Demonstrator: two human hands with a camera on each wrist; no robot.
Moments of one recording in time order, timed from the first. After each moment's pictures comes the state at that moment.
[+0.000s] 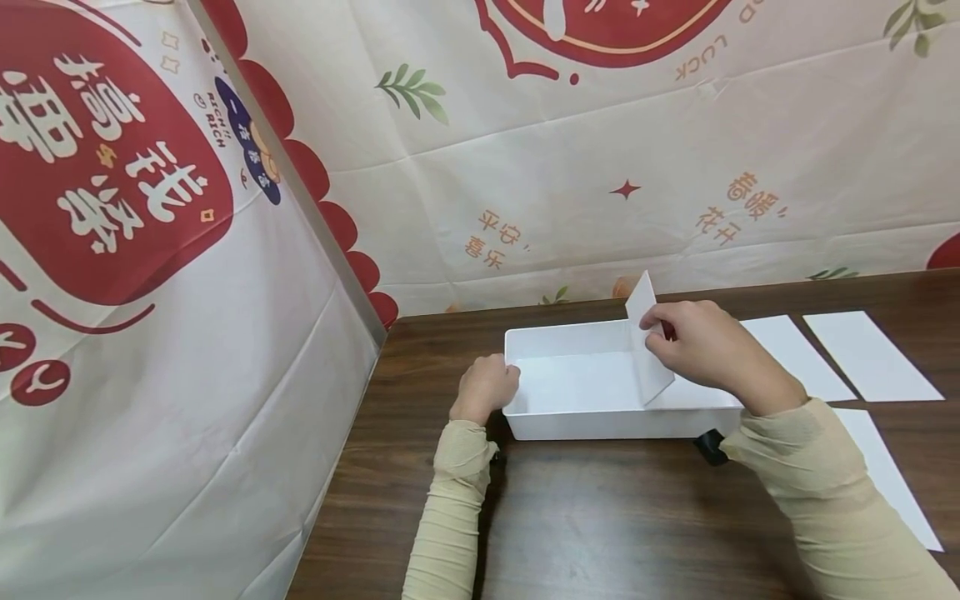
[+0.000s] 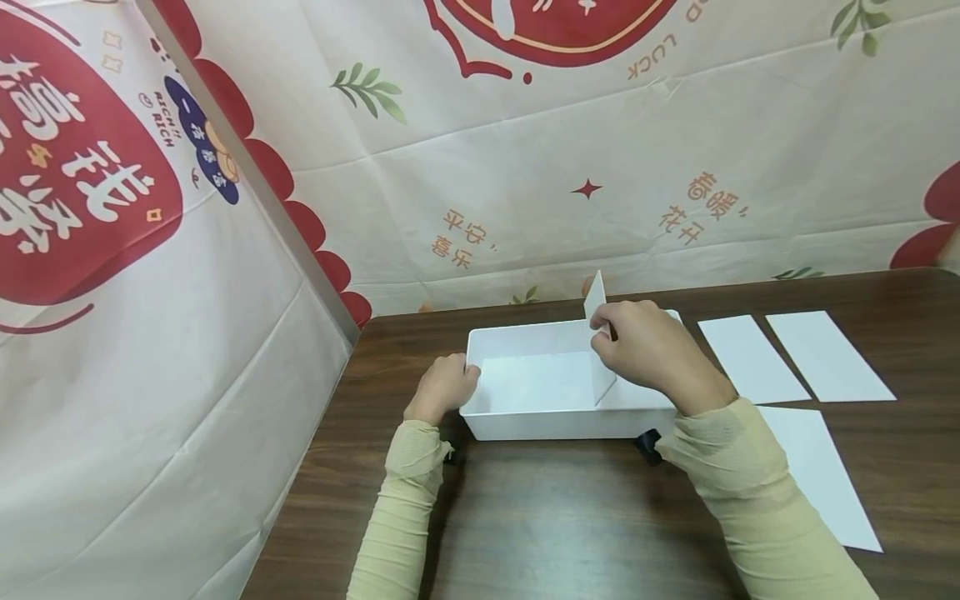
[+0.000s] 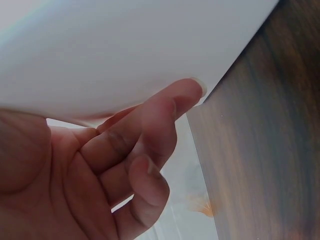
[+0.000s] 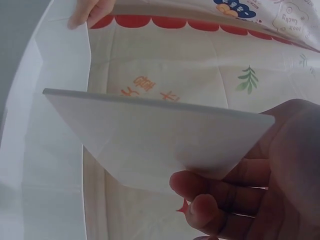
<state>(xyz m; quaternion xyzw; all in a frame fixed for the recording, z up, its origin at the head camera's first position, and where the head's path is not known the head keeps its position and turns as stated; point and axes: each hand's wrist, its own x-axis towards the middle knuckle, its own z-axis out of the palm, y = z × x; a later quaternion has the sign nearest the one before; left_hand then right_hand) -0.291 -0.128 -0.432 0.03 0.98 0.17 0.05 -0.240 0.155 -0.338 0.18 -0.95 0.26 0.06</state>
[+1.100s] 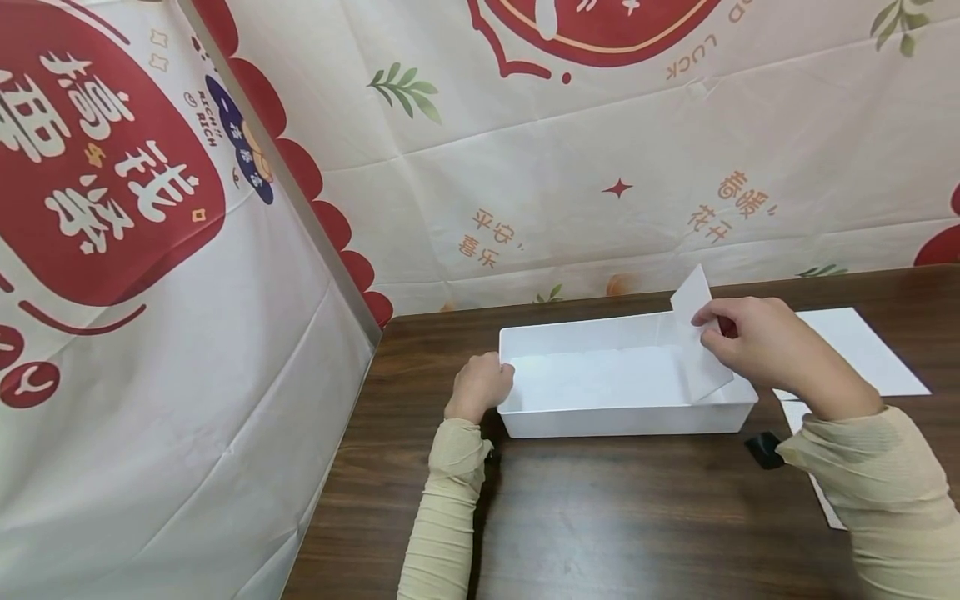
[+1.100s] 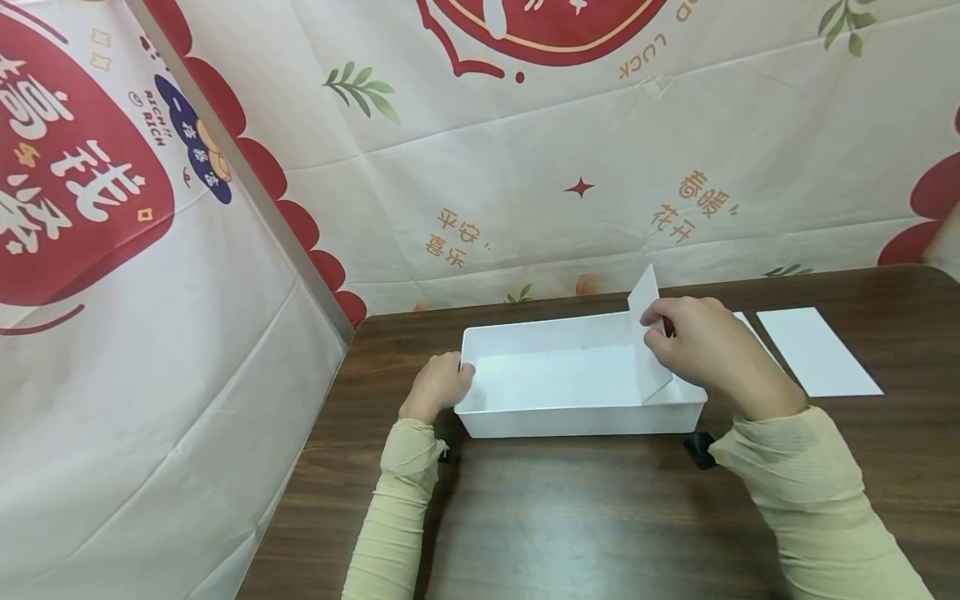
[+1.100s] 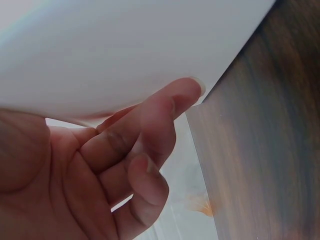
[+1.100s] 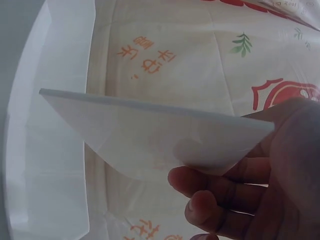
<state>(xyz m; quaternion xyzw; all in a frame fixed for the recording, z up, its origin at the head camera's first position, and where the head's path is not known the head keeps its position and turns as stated) -0.292 -0.130 -0.434 0.04 0.98 0.18 0.06 -0.230 0.211 -0.341 0.15 -0.96 0.23 0.07</state>
